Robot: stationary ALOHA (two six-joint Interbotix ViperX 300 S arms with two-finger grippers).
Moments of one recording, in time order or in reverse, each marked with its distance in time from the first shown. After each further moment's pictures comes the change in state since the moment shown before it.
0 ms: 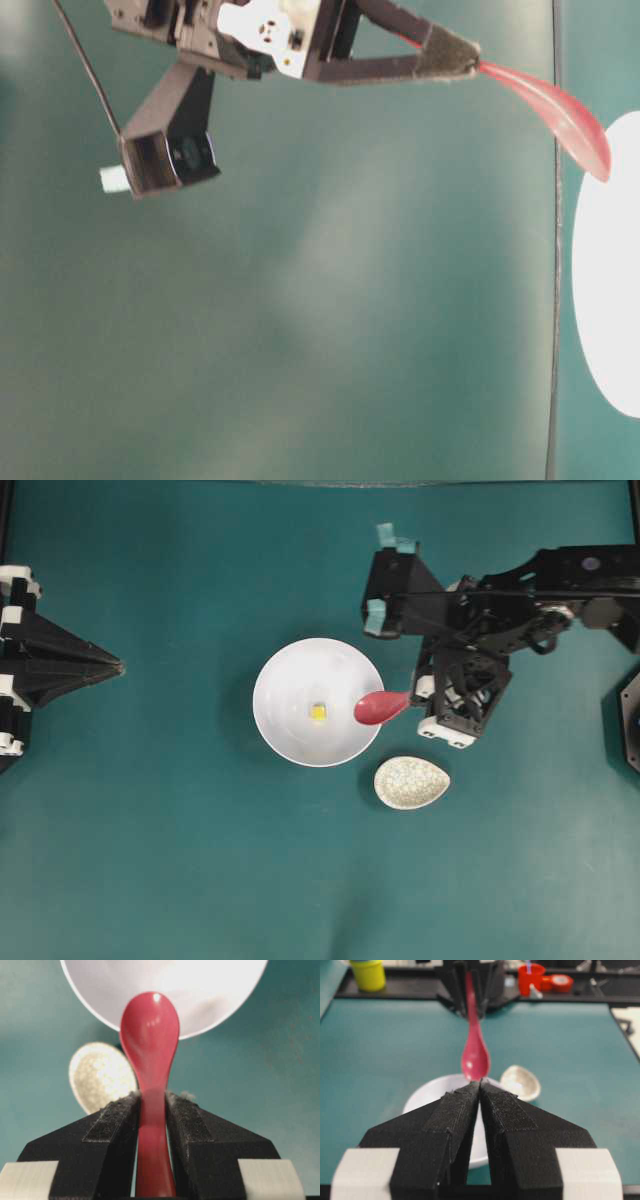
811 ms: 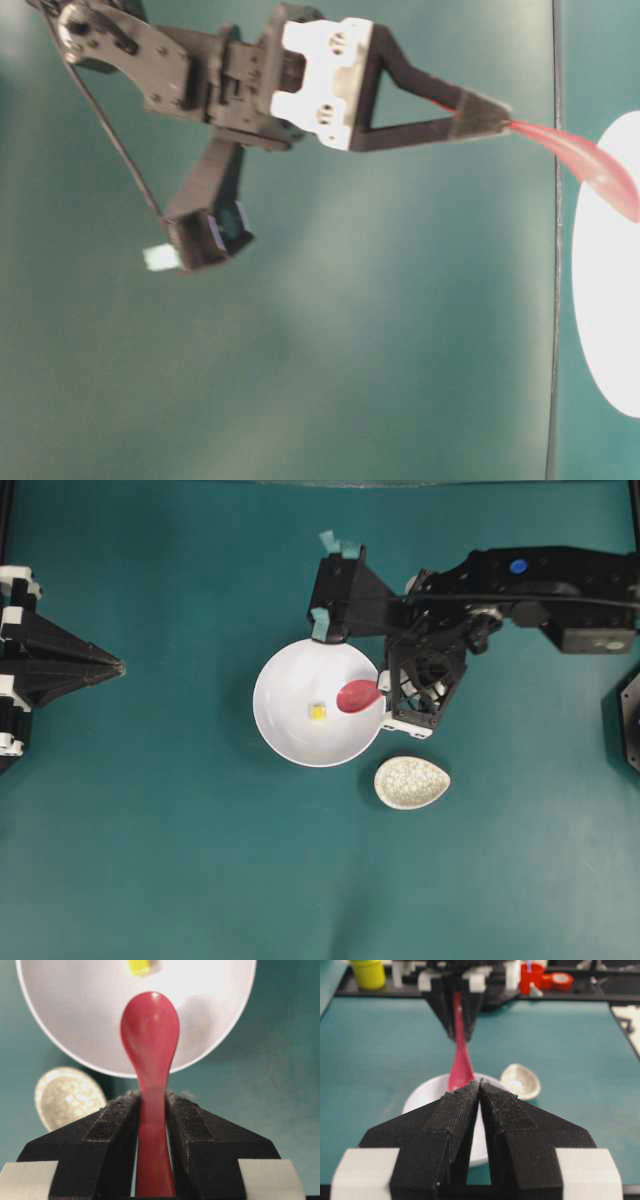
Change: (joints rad) left arm 0.000 0.000 0.000 -0.002 0.006 0.000; right arm -0.002 0.156 -0.123 -0.074 0.041 0.002
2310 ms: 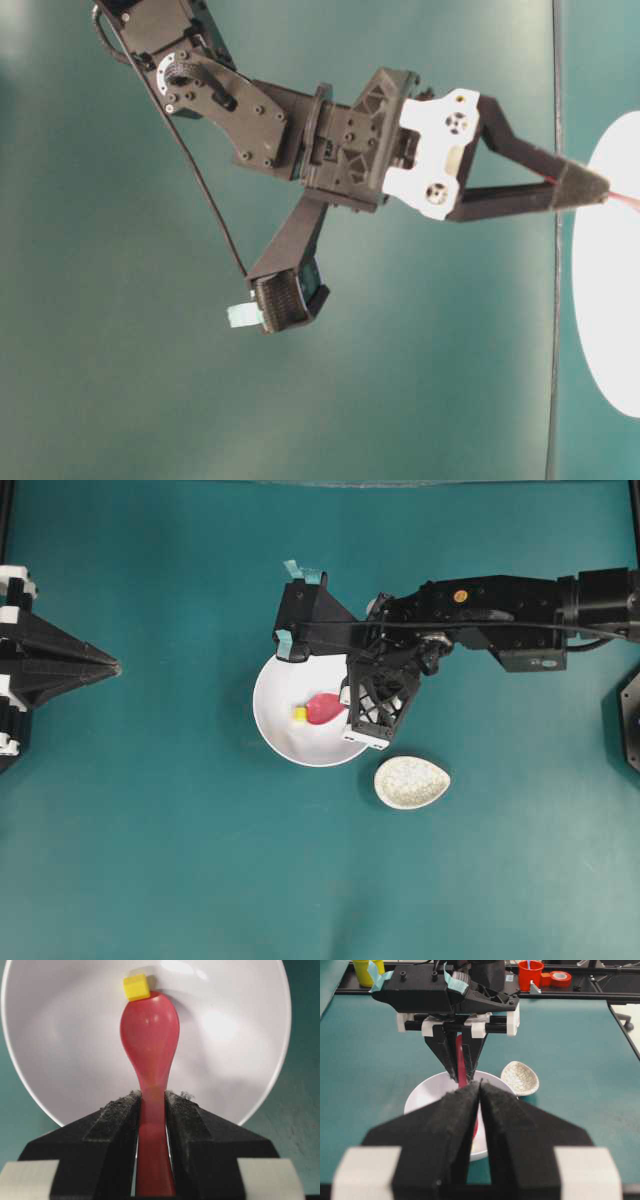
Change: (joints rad) left arm 0.000 -0.020 -0.002 0.000 0.029 0.000; right arm 0.014 0.123 0.000 0.017 -0.242 -0.003
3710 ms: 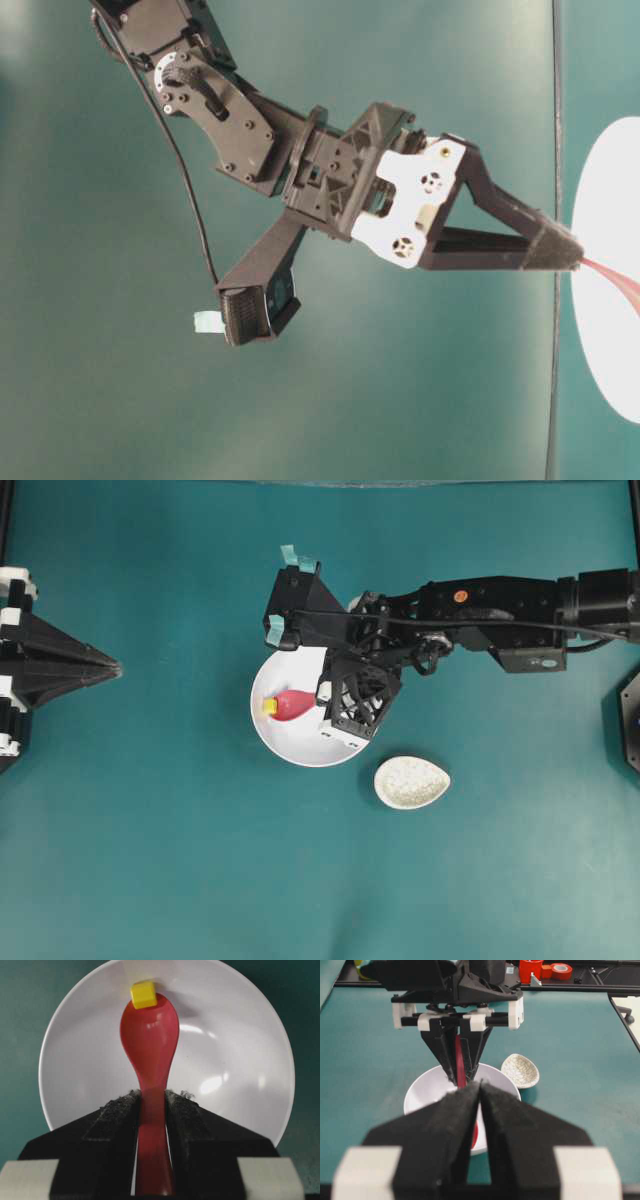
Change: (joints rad) left arm 0.000 0.000 0.002 0.002 0.023 0.000; right arm 0.002 0.002 0.002 0.038 -0.170 0.003
